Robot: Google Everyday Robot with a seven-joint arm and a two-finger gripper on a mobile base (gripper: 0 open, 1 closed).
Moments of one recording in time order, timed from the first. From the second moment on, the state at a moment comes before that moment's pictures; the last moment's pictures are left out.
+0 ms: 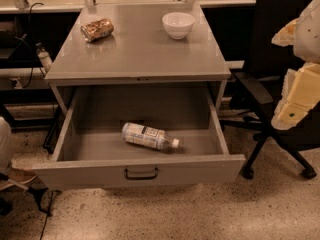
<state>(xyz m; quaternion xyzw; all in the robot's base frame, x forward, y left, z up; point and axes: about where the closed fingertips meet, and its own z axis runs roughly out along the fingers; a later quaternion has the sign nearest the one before) 0.438 -0.212 0.992 -0.60 0.78 -0.05 0.18</state>
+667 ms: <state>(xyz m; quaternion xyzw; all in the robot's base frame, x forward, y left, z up) 0.466 -0.186 0.953 -0.59 0.78 0.01 0.20</state>
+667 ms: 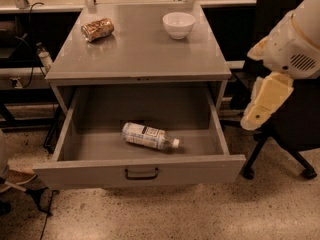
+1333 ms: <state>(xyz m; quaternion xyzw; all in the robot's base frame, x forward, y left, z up) 0.504 -0.128 0.902 -0.54 0.79 0.09 0.26</state>
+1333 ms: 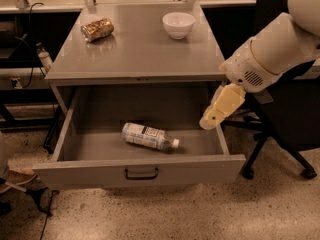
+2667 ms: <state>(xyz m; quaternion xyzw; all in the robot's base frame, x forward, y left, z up) 0.539 -0.020 0.756 -0.54 0.80 0.12 0.24</state>
